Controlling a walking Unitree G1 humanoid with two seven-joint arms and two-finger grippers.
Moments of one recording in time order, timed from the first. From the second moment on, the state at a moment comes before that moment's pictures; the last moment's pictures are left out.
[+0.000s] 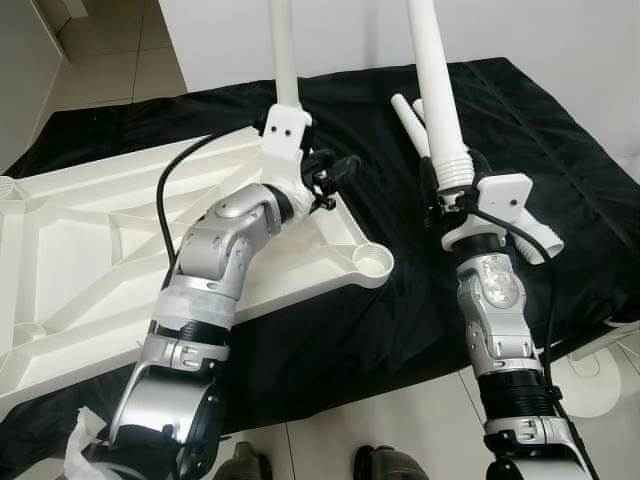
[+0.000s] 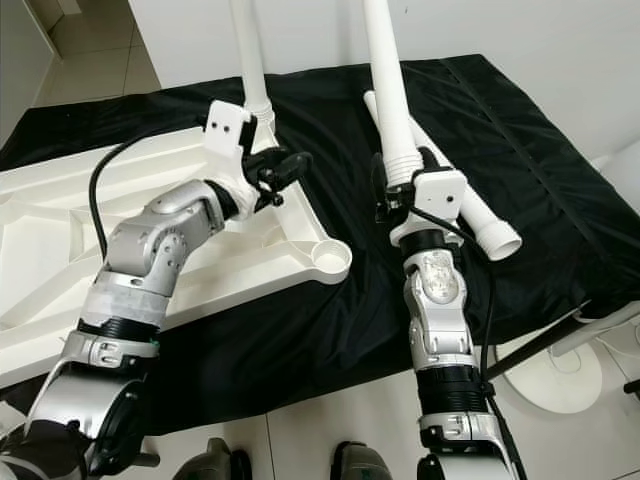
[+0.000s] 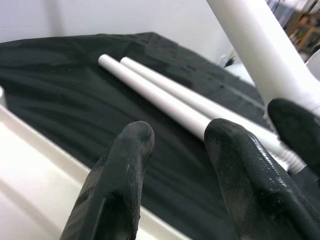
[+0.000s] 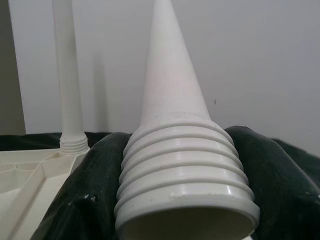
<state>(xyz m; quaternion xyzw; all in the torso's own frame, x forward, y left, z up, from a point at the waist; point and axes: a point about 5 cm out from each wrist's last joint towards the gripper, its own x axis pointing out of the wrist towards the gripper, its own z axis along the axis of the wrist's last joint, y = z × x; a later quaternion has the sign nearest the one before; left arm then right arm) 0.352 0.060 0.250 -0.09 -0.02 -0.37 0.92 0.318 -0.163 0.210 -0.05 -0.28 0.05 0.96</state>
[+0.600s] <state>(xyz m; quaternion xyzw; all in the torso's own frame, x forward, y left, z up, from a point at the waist) 0.363 0.064 0.307 -0.25 -0.02 -0.44 0.86 0.312 -0.131 0.241 -0.11 -0.36 0.14 0.91</state>
